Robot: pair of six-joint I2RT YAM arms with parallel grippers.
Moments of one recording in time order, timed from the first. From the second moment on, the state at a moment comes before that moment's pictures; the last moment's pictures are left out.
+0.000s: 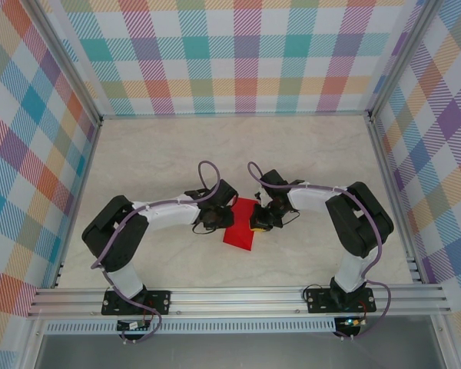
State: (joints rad) left arm -0.79 1.71 0.98 -0.42 0.02 -0.84; right arm 0.58 1.79 0.95 -0.50 -0.52 0.59
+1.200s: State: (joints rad) left arm -0.81 1.72 0.84 -0.15 0.17 -0.94; right arm 0.63 1.65 0.95 -0.52 -0.47 0.62
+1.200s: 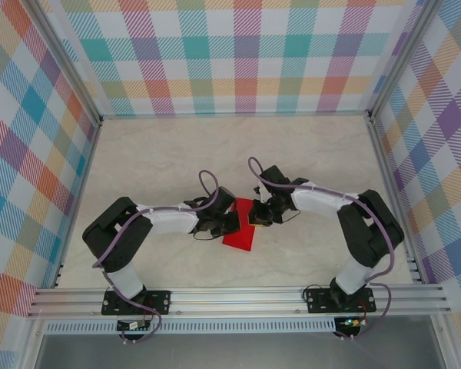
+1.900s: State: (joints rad) left arm -0.81 1.71 0.83 -0.12 0.17 -0.97; right arm 0.78 1.61 0.83 -0.43 -0.44 0.78
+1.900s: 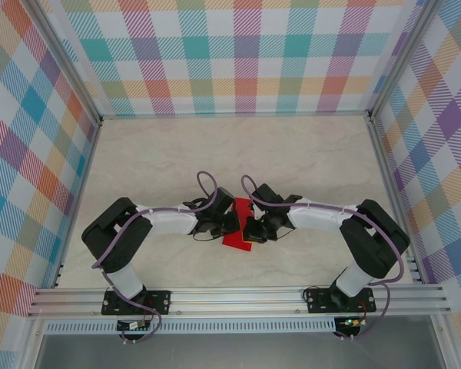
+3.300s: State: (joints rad) left arm -0.81 1.71 0.82 -0.12 0.17 -0.98; right arm 0.81 1.67 0.83 -0.45 -0.44 0.78
